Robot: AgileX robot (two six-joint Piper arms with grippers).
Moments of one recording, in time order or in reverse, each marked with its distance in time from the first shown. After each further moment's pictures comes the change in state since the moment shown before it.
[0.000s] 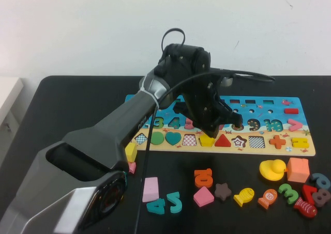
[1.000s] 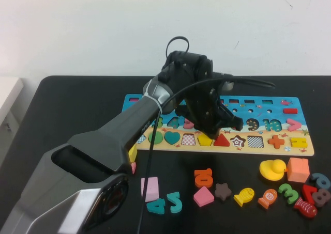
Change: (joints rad) right arm 0.000 0.000 0.000 0.000 0.000 0.000; left arm -0.006 0.034 0.000 0.017 -0.044 -0.002
